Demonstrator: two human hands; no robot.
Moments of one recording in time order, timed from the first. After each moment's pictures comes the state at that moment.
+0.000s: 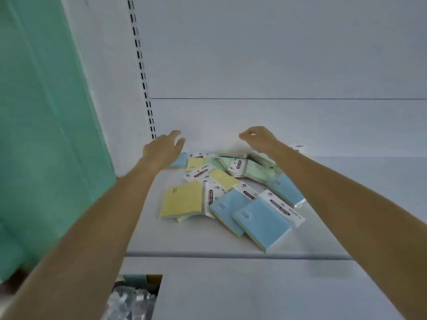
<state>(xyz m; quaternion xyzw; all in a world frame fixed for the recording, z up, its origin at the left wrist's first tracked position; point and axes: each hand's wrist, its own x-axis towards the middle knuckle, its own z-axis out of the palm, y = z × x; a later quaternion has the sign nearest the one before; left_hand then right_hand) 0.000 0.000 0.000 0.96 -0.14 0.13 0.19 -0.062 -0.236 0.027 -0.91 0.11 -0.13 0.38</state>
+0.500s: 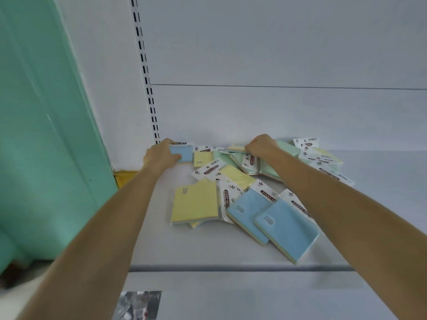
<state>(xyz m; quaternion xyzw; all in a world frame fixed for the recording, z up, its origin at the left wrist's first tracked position) 0.046 0.019 -0.045 0.96 -0.05 0.04 0.28 -0.018 -0.221 -0.014 -0.91 0.27 -0.06 0.31</state>
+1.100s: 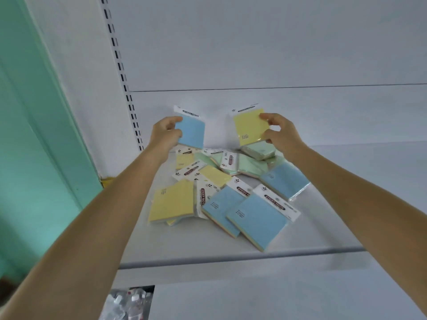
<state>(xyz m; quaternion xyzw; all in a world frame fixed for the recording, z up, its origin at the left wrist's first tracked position) 0.012 -0.044 0.008 0.75 -0.11 0.04 0.65 -0.082 -0.297 0.005 -0.80 0.11 -0.27 0.53</state>
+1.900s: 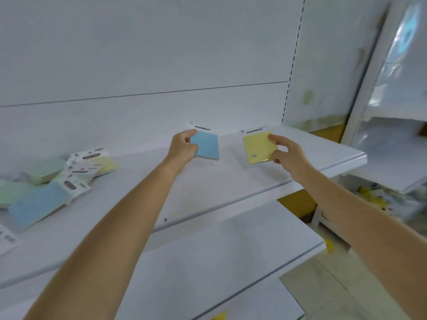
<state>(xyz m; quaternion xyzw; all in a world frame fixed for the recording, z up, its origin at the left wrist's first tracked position) -0.238 -0.523 -0.004 0.73 -0.29 -0.10 0.61 -0.414 -0.713 -0.028 -0.72 0.28 -0.35 0.53</state>
